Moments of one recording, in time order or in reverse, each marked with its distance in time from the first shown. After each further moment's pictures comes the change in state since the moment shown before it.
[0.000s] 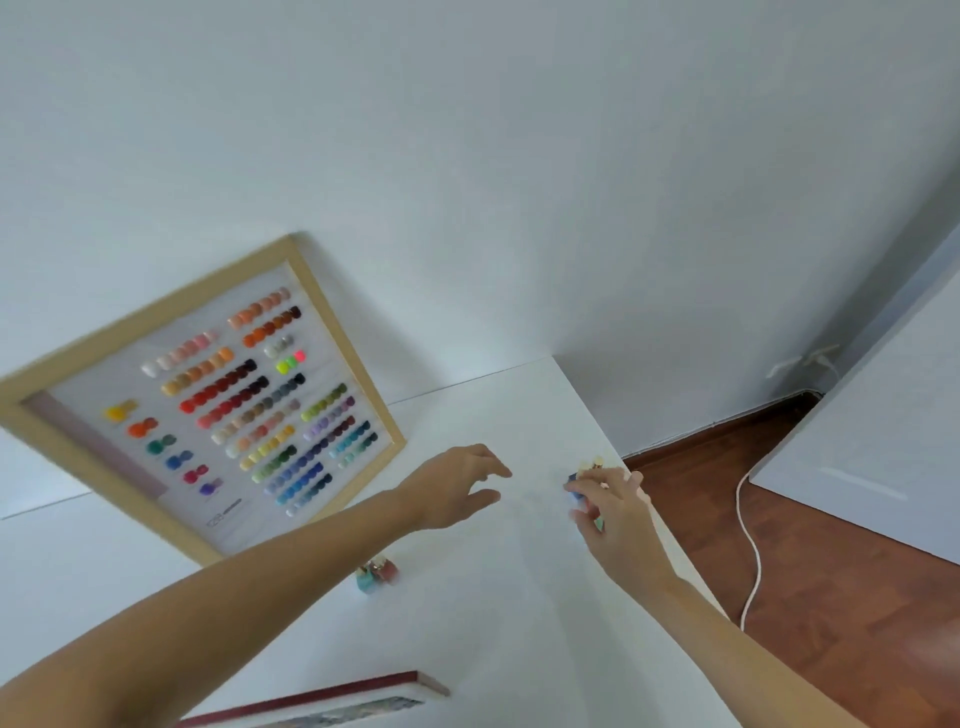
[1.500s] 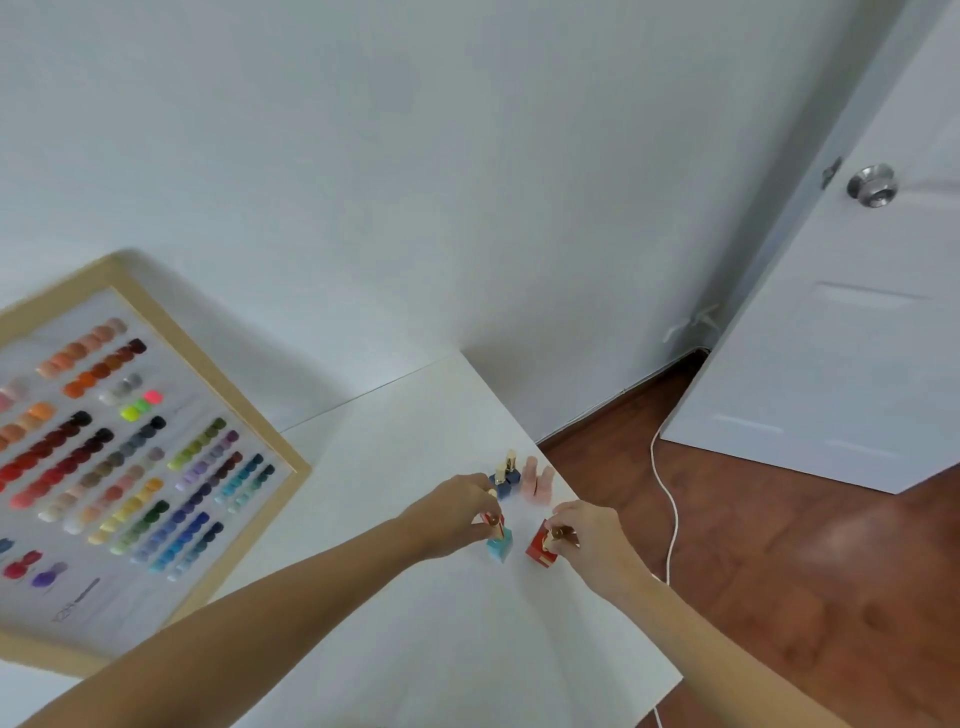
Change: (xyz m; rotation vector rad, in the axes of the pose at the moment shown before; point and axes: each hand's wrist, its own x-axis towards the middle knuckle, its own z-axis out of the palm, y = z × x) left_hand 0.087 0.070 0.072 0.003 -0.187 0.112; right_hand -0.029 0.054 -0.047 -0.078 -0.330 0.436
